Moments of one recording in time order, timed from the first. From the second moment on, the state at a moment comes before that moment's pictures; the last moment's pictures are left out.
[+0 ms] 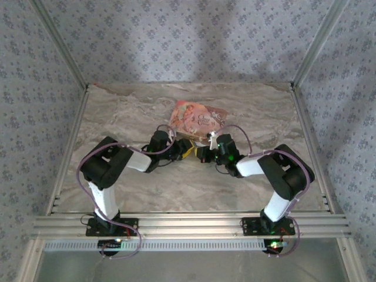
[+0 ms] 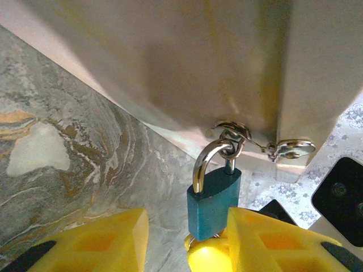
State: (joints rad) left arm -0.62 1.86 0.70 0.71 0.45 -1.32; right arm 0.58 1.69 0.57 0.61 -0.34 0.58
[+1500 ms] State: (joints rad) left arm -0.64 1.93 0.72 0.85 0.40 -1.43; right arm 0.52 1.42 0.52 0.46 -0.31 0.48
